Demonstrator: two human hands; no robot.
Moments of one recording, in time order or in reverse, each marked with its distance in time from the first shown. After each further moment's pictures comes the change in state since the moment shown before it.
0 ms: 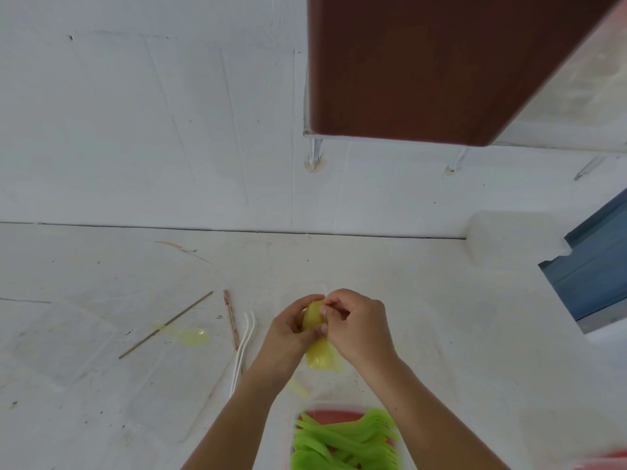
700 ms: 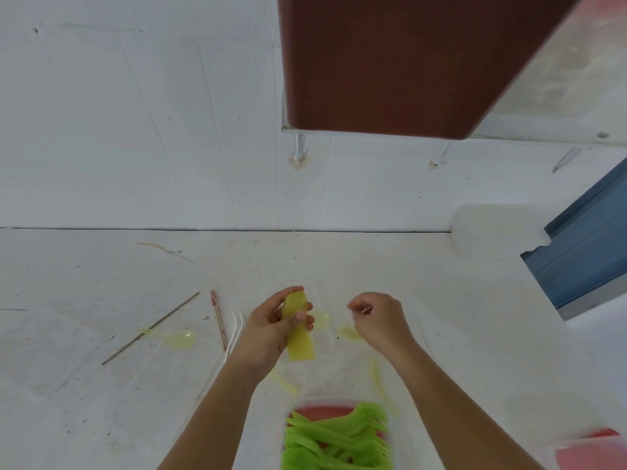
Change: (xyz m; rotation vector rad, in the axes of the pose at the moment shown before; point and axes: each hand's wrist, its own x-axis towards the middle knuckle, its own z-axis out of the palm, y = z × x) left_hand 0.013 0.002 -0.015 -0.238 0.005 -0.058; right_hand 0.022 0.062 -0.036 -0.176 -0.133 0.301
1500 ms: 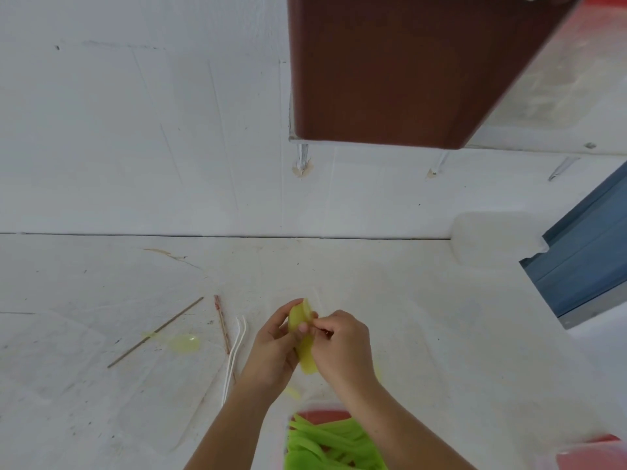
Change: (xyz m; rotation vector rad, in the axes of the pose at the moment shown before) left_hand -0.019 -0.015 0.008 -0.172 0.019 -0.015; right_hand -0.056 -0.046 0.060 0.103 0.216 -0.255
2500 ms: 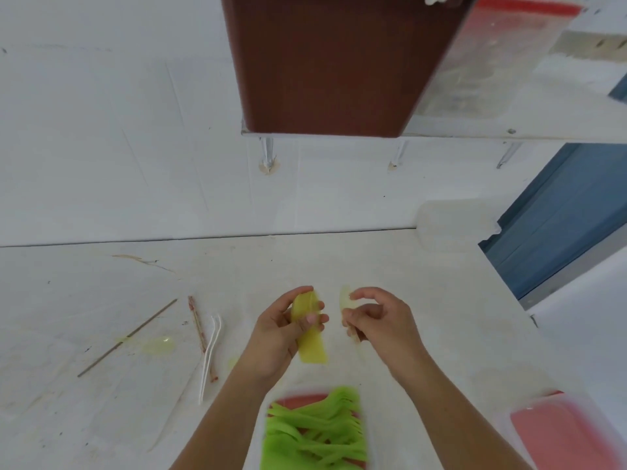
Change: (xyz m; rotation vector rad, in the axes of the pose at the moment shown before) left_hand -0.015 0.001 0.054 0.126 -0.121 0.009; right_hand -0.006 0.017 -0.116 0.487 -0.080 0.327
